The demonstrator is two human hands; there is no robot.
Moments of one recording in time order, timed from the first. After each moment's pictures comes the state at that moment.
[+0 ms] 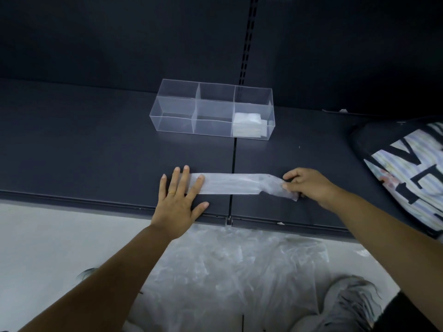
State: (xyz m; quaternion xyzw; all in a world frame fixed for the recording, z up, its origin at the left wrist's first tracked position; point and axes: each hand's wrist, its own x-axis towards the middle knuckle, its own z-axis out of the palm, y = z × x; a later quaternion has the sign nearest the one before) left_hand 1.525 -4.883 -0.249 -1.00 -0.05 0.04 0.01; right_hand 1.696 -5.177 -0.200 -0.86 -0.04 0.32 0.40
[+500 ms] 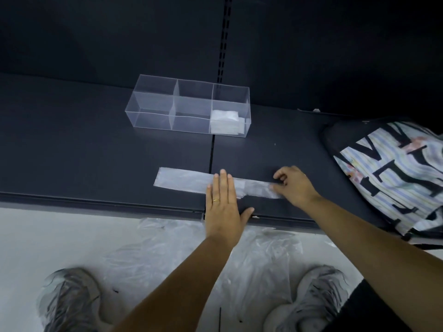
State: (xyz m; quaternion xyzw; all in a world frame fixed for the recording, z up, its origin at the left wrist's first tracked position) left_hand 1.555 -5.048 -0.245 -0.99 -0.12 0.00 -0.11; right_hand 1.682 -5.205 -0.203 -0.95 -0.10 0.15 0.26
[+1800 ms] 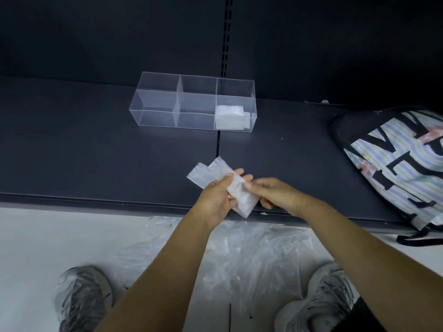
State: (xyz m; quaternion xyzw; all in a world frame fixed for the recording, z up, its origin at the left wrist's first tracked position) left_hand 1.573 -5.002 -0.202 -0.40 -0.26 0.12 -0.87; right_hand 1.646 -5.159 -0.192 -0.79 -0.11 0.42 0.44
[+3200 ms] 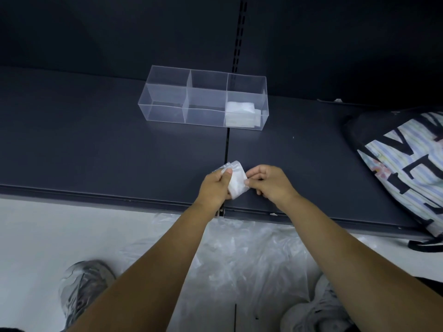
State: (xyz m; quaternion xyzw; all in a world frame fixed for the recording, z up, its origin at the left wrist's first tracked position) left_hand 1.584 -4.979 -0.215 -0.64 -0.31 0.06 -0.70; right_hand 1.648 -5.118 -0.208 -0.82 -0.03 0.28 0.49
